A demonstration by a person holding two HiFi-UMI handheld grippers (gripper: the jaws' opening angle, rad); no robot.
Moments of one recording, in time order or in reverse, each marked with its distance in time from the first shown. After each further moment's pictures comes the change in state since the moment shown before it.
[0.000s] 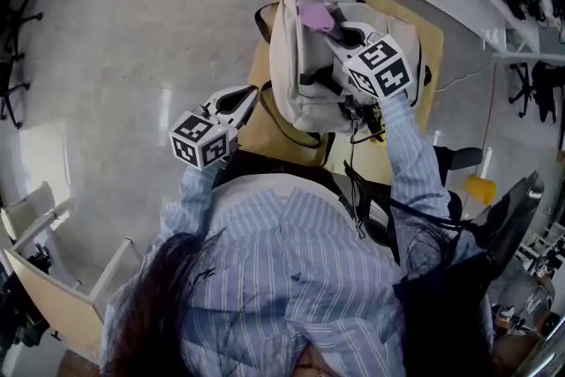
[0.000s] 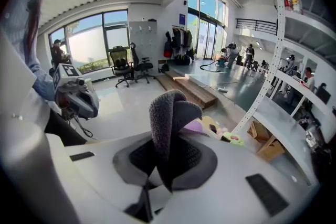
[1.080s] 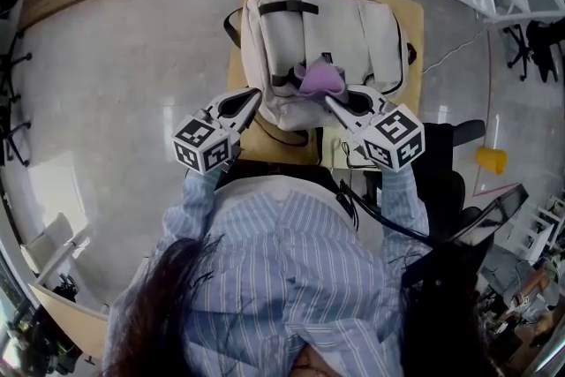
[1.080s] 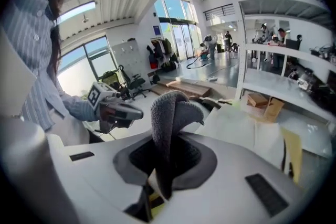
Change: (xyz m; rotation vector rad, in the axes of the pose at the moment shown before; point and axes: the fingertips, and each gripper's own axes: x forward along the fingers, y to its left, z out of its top) left arm 0.049 -0.043 0.001 0.055 0.067 -0.122; right arm -0.108 0.081 -0.076 0.336 -0.105 0.043
